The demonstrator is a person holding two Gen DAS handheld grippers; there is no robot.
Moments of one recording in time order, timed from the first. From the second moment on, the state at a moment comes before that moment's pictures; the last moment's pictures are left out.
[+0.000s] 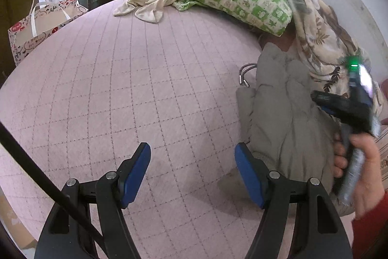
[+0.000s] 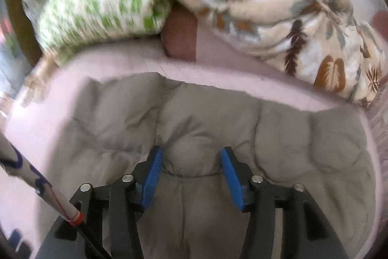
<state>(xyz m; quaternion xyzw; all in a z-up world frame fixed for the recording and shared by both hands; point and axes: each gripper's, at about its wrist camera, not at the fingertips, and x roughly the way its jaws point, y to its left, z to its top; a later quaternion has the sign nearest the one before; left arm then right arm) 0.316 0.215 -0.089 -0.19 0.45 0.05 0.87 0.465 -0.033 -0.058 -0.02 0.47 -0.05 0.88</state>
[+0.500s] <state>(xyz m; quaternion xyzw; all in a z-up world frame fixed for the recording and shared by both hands) 0.317 0.225 -0.090 -0.18 0.45 0.09 0.87 0.409 0.037 -0.058 -0.03 0.44 0.04 0.89</state>
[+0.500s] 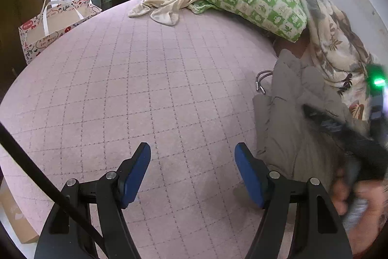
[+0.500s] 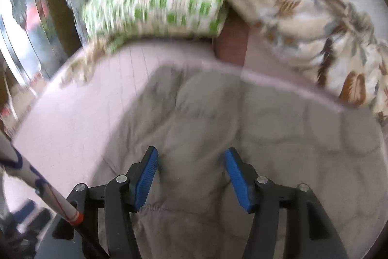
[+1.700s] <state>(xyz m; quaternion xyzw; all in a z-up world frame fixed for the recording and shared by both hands) 0.322 0.153 -0.096 -0.05 0.44 0.10 0.89 0.403 -0.323 -0.070 0.11 0.49 -0.23 0.84</state>
